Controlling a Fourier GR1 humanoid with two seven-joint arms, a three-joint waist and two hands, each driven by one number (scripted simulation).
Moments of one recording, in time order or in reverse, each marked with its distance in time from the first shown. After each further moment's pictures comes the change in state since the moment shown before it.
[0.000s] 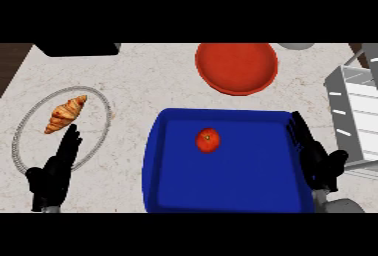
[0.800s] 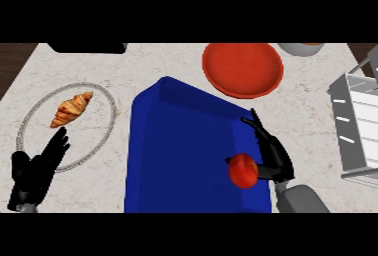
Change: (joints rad) left arm -0.023 0.118 0.047 0.060 0.062 -0.129 0.155; right arm -0.128 0.165 0.078 0.196 -0.017 0.203 -0.190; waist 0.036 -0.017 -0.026
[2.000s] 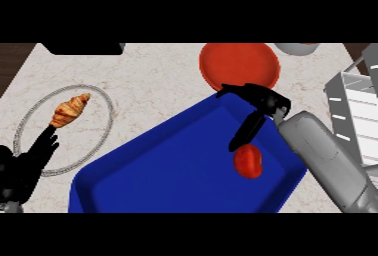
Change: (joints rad) left arm -0.013 0.032 0.069 0.000 0.027 -0.061 0.053; right arm -0.525 -0.156 0.101 0.065 0.184 0.383 0.794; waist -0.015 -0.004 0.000
